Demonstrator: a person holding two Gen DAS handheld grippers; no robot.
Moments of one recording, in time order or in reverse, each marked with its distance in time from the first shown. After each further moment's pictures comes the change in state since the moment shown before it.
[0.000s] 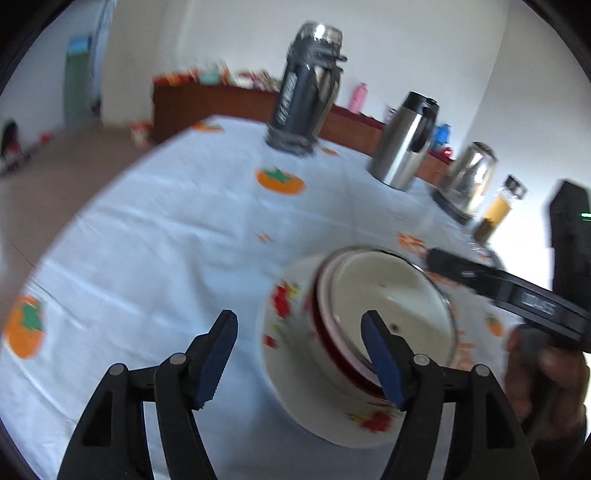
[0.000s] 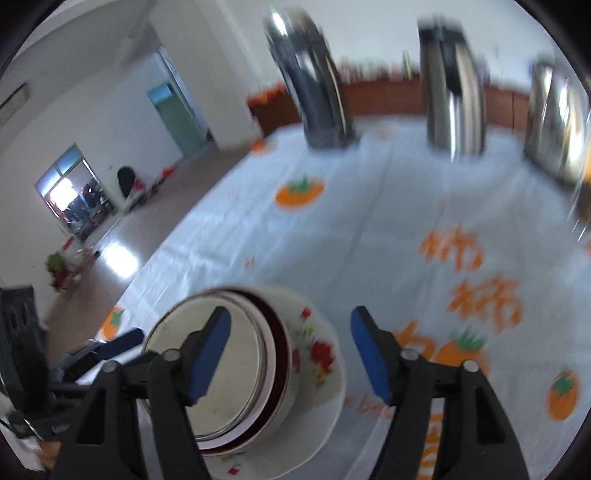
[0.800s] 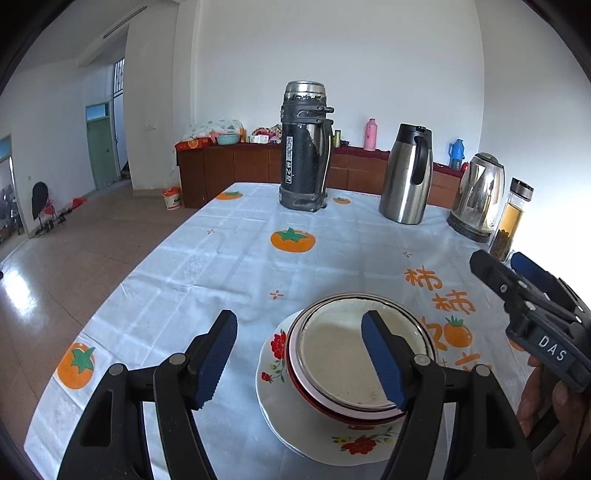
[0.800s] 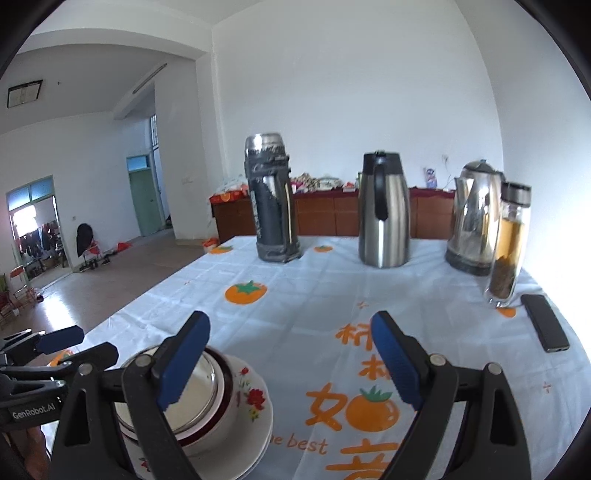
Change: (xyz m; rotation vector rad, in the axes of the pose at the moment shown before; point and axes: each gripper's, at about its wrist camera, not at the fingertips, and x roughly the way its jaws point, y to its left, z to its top) left arm -0.031 -0.045 0.004 0.113 -0.197 0.155; right arm -0.068 0.004 -0.025 -0.078 -0.417 -0.238
